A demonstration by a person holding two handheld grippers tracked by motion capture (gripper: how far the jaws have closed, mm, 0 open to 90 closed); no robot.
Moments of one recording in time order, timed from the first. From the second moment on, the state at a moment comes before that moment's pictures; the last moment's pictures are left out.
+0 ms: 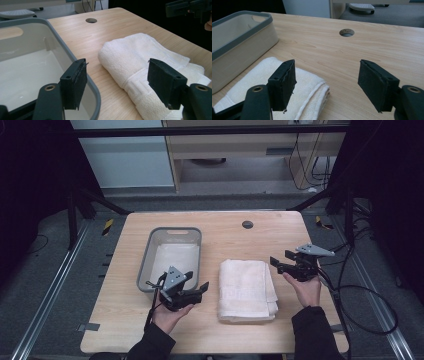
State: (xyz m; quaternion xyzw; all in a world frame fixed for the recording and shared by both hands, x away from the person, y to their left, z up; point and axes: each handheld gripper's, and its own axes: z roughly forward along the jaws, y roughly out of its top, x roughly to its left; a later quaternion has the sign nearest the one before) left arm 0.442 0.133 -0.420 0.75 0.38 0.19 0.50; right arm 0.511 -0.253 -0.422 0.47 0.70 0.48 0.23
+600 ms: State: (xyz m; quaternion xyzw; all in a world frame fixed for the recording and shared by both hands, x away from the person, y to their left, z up) left arm 0.436 0.109 -0.432 0.77 0.36 0.18 0.49; right arm 0.518 -0.245 -0.433 0.47 0.71 0.47 0.22
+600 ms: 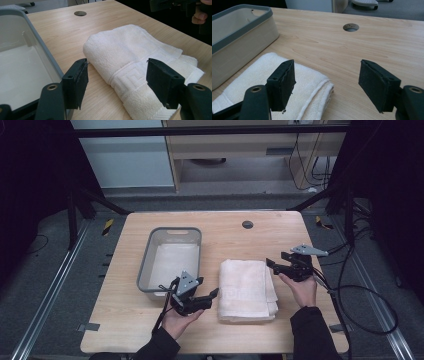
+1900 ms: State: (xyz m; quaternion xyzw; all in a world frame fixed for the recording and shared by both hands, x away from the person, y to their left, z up) left arm 0.440 0.066 -0.474 0.82 0.35 0.13 0.43; right arm 0.525 -0.232 -0.464 0.48 0.75 0.43 0.18
